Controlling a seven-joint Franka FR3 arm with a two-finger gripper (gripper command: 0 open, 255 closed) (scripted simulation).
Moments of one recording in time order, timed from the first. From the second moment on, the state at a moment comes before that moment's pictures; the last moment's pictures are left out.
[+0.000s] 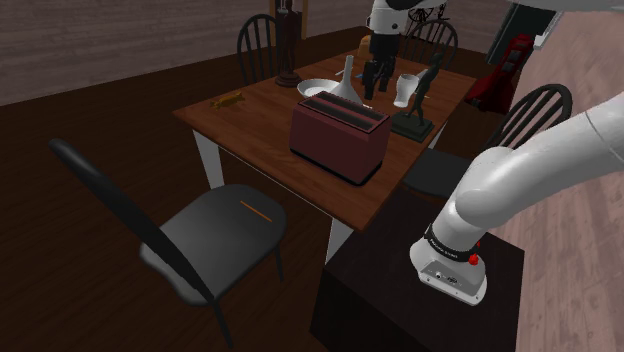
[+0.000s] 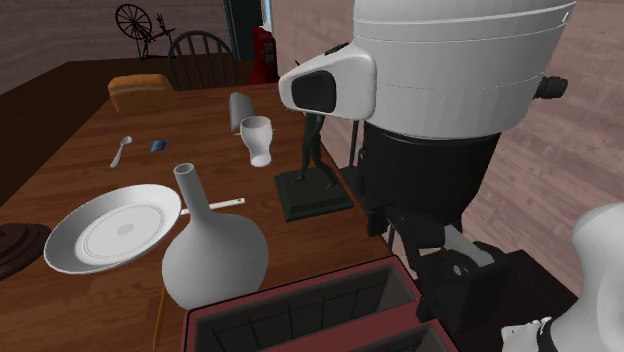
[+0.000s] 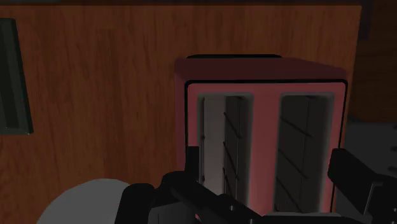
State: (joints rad) arm -0.03 -0.51 -0.18 -2.23 -0.07 1.63 -0.17
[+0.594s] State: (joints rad) arm -0.05 -0.21 -0.29 -1.94 -0.06 1.68 -0.33
